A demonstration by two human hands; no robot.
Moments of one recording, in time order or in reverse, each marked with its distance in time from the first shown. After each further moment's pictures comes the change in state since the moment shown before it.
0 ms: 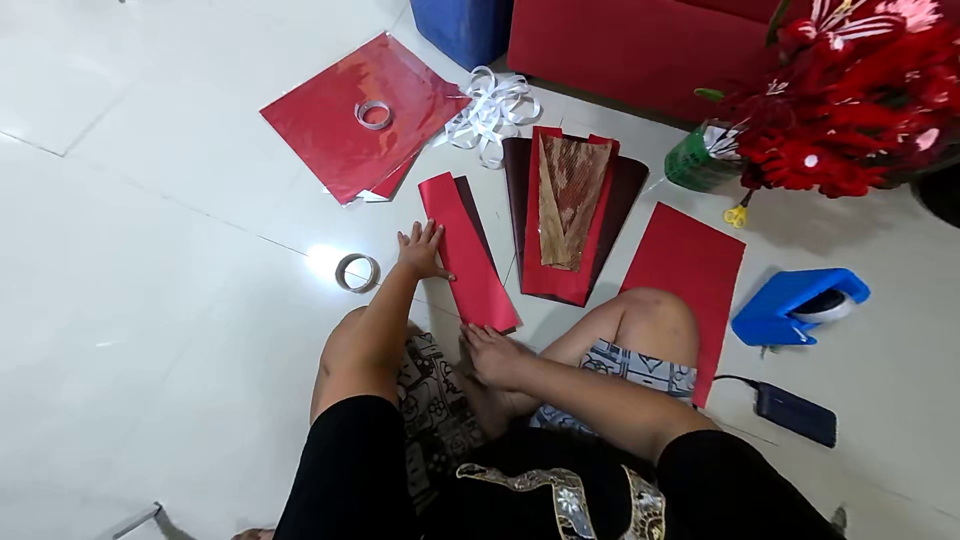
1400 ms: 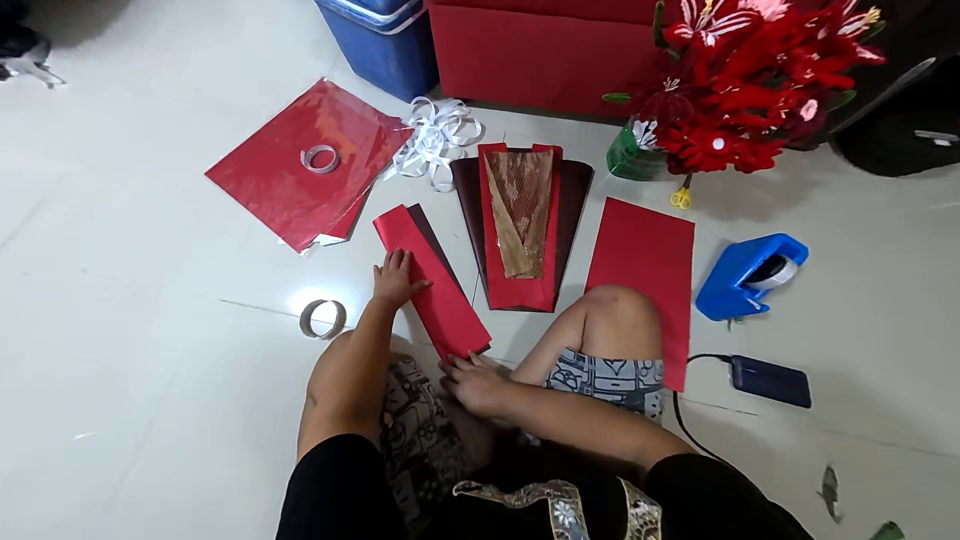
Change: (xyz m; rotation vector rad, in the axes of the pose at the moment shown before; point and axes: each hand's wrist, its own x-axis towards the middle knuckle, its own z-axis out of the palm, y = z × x) left_hand 0.008 0.031 -0.009 -0.089 0.056 -0.030; right_hand -0.012 0.016 0.029 0.106 0.186 -0.126
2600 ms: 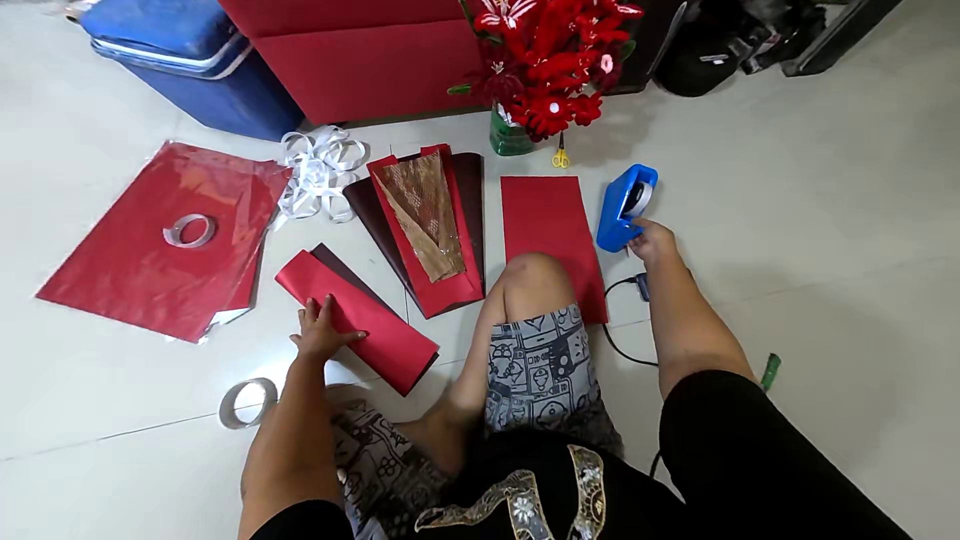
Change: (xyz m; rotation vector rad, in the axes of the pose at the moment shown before) left_hand 0.000 -0.011 0.016 -0.041 0.037 -0.017; right_hand -0.352 0.265 -0.098 1.573 1.968 0.973
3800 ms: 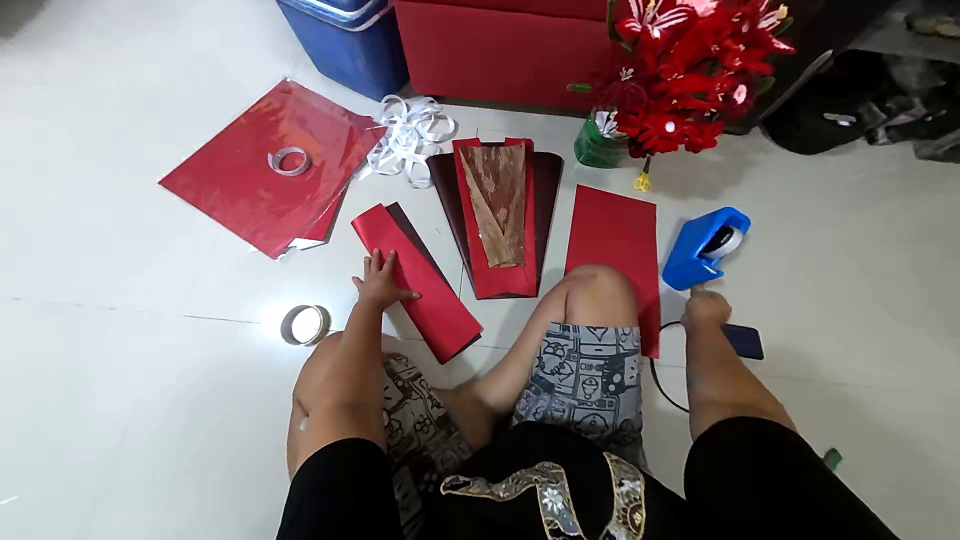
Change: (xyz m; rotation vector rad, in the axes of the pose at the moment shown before) left_hand -0.001 0.002 -0.004 -0.030 -0.054 -0.033; right_hand -0.033 0.065 -0.012 -0.719 0.163 -0.367
